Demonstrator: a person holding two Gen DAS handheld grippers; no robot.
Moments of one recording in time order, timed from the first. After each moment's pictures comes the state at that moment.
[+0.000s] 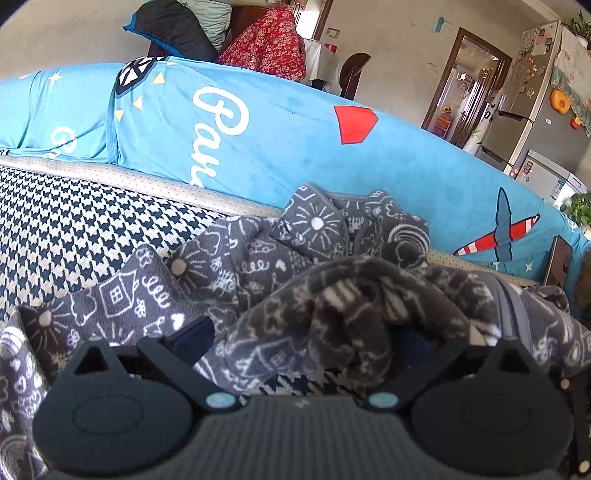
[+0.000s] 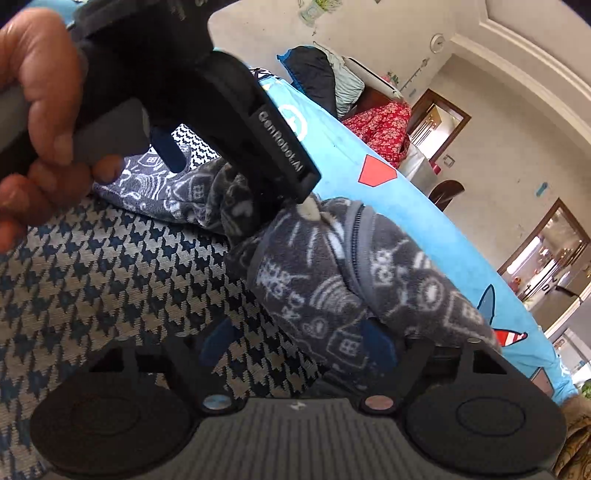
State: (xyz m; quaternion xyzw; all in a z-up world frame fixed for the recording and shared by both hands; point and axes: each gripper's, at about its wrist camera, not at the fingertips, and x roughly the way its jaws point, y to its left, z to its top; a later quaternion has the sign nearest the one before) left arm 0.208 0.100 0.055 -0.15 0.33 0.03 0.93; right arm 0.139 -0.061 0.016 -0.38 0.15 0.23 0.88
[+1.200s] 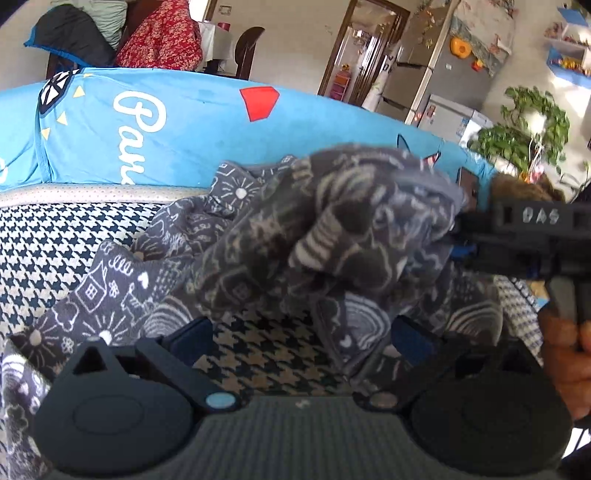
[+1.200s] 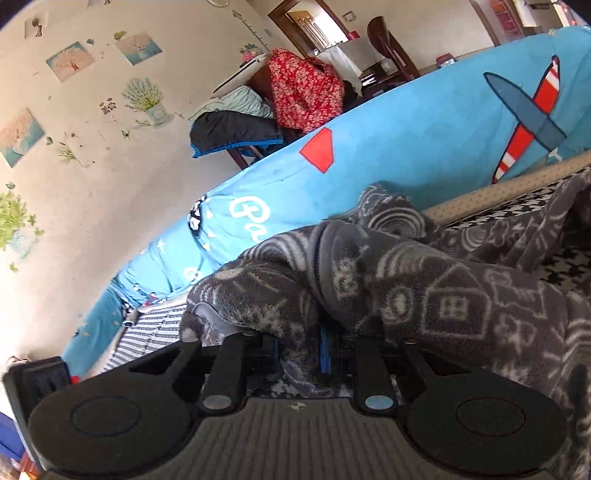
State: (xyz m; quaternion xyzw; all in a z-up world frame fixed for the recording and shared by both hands) left arm 0.159 0.109 0.067 -0.07 0.36 -0.13 0.92; right arm 0.220 -0.141 0.103 0.22 0.34 0.32 0.86
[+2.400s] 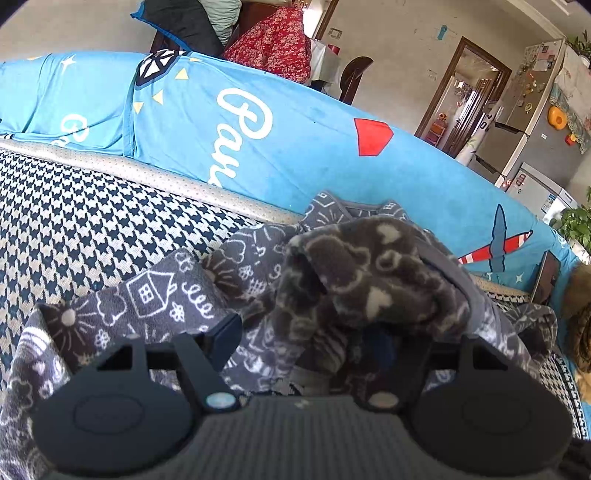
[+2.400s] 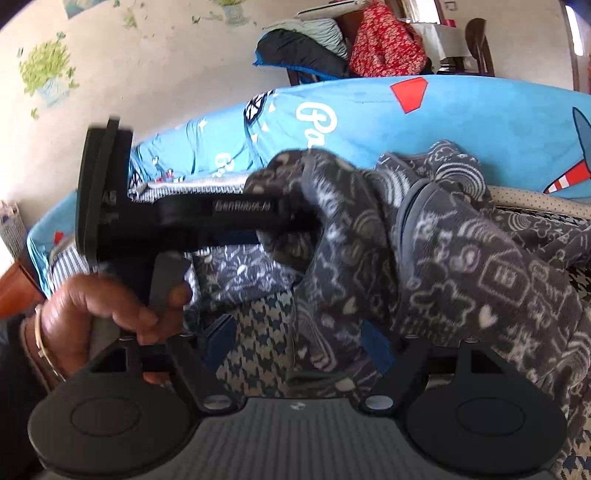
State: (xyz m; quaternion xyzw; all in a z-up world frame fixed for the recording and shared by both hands) left arm 0.195 0.137 0.060 -0.19 0.33 0.02 0.92; right arm 0.156 -0.072 0.071 -0.03 0.36 0.37 0.86
